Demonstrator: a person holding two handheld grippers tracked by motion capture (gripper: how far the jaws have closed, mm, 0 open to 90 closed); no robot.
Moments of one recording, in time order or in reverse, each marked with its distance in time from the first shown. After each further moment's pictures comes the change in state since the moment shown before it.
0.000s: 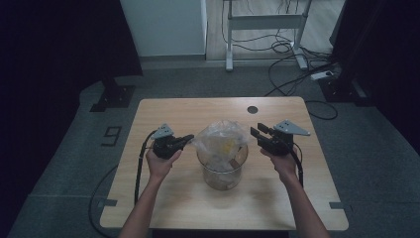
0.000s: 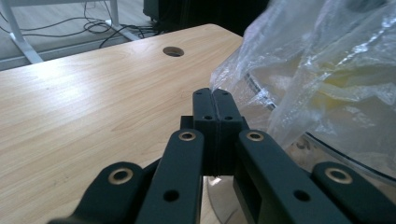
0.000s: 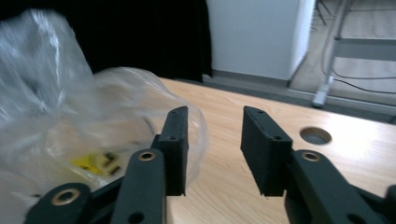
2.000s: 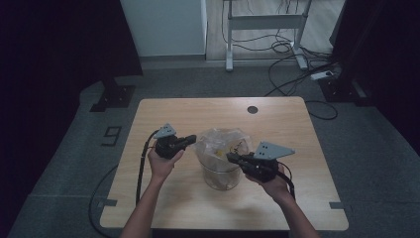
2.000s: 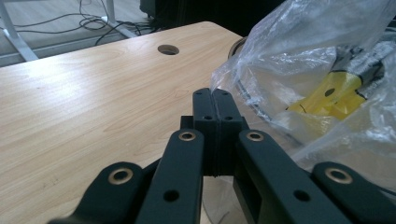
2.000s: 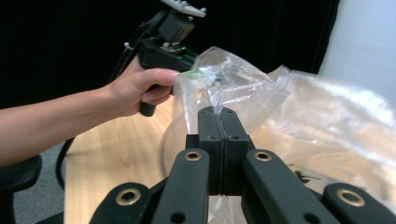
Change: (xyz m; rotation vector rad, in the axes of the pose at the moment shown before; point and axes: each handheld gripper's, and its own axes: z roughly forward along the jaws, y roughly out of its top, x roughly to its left) left arm -0.005 0.004 0.004 0.015 -0.009 -0.005; right arm 0.085 -0.001 -0.032 0.036 0.430 -0.207
